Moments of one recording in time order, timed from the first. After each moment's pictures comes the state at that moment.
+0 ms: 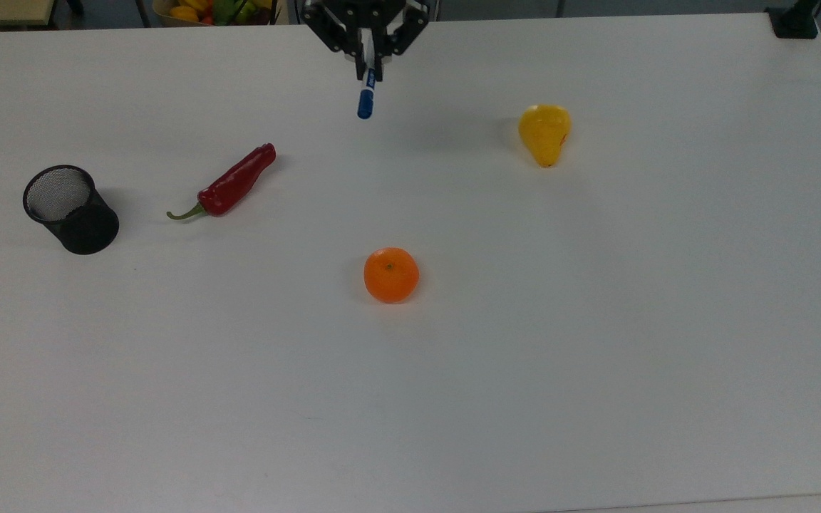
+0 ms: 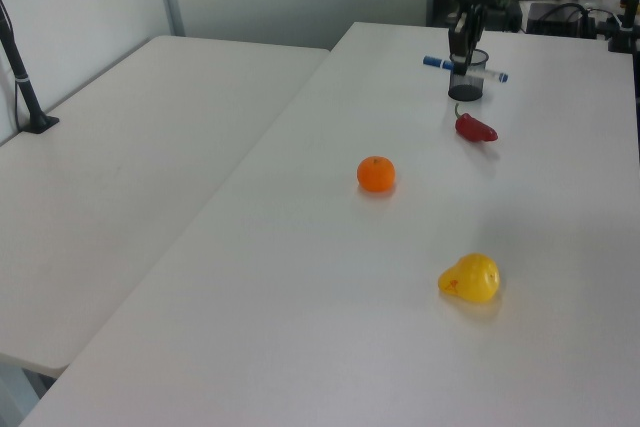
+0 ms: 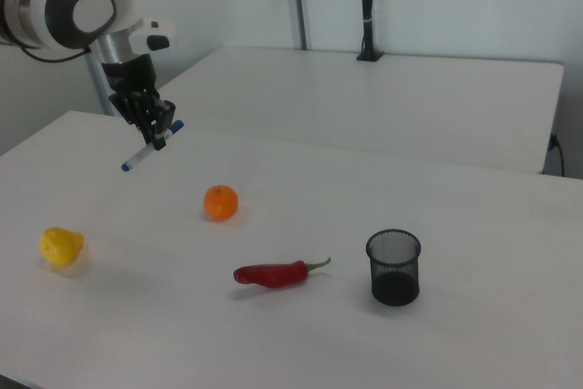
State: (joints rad) arm 0.30 0.02 -0.16 -1.71 0.02 1.82 0.15
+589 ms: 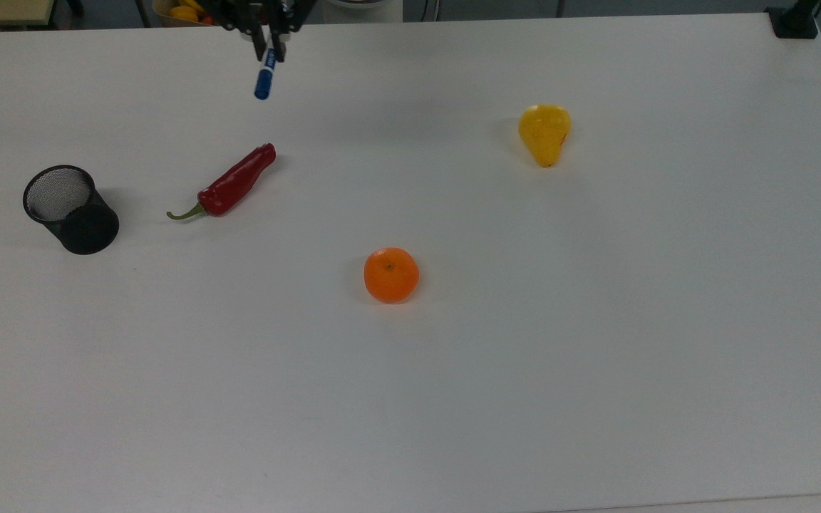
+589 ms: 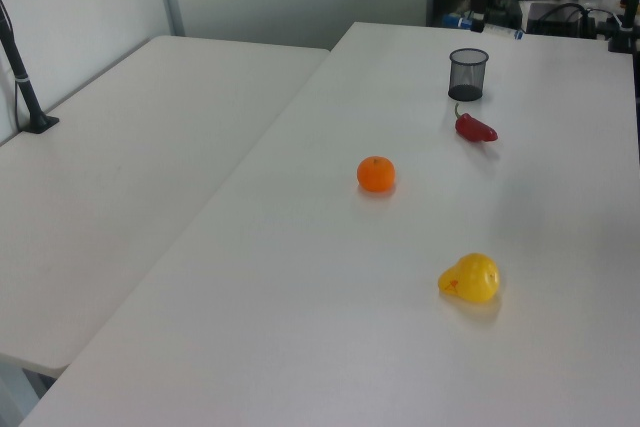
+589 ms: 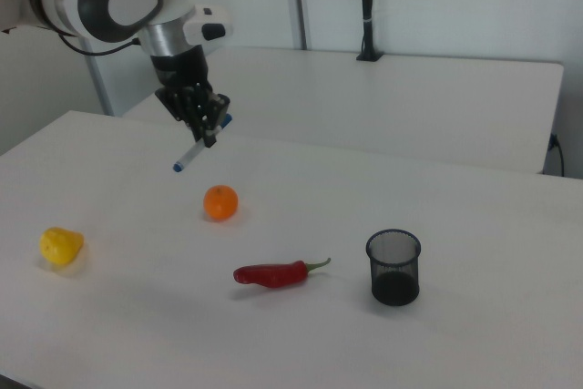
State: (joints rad) arm 0.28 0.00 -0.33 -1.68 0.03 1.80 -0.07
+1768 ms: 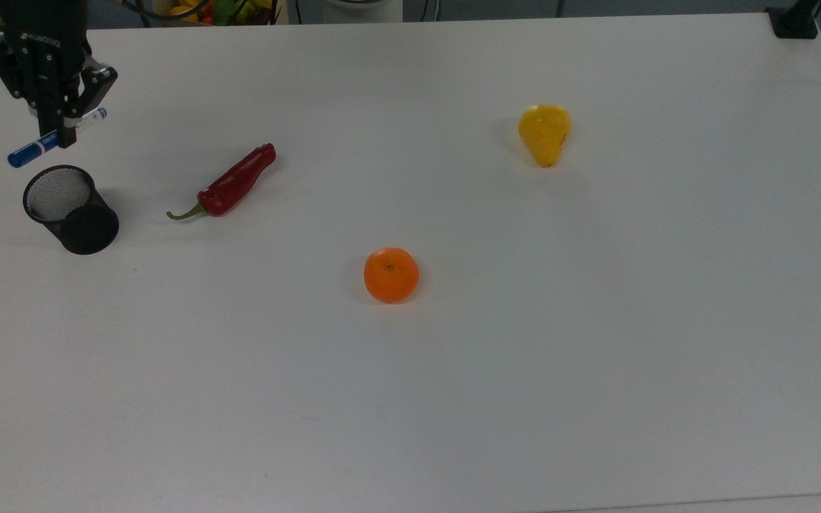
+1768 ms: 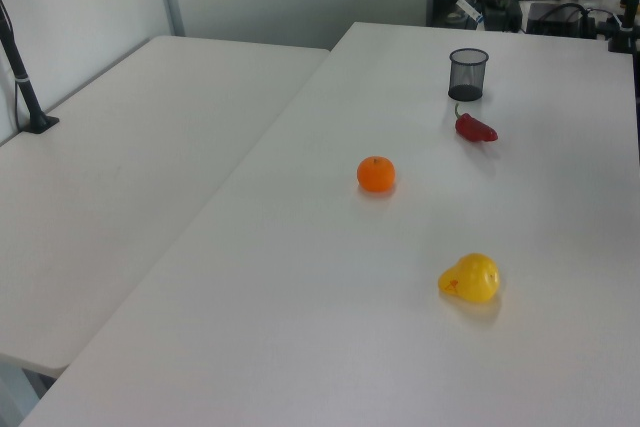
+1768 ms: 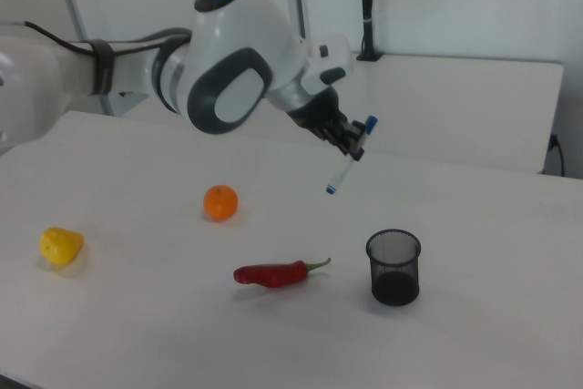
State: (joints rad) arm 0.12 0.18 -0.48 -1.76 0.10 2.46 -0.15
